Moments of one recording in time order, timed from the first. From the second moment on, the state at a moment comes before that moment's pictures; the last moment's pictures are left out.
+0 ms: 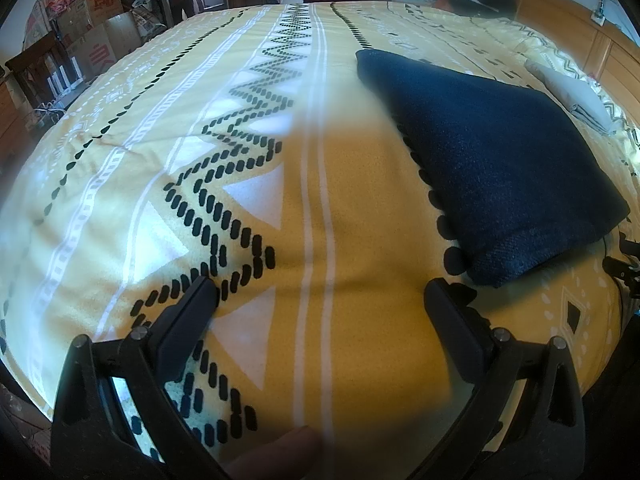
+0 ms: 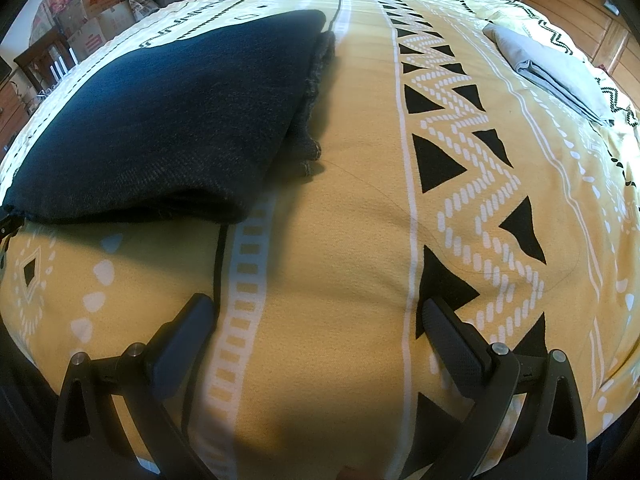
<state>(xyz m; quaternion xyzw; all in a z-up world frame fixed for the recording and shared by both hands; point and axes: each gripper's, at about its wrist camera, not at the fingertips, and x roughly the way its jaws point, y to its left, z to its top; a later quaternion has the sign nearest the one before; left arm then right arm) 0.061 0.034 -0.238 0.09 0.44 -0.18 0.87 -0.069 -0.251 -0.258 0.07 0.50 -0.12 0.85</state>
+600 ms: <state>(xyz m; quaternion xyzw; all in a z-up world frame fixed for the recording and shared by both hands) 0.062 0.034 -0.238 0.09 0.44 -0.18 0.87 -0.066 -0.248 -0.259 0.06 0.51 -0.12 0.85</state>
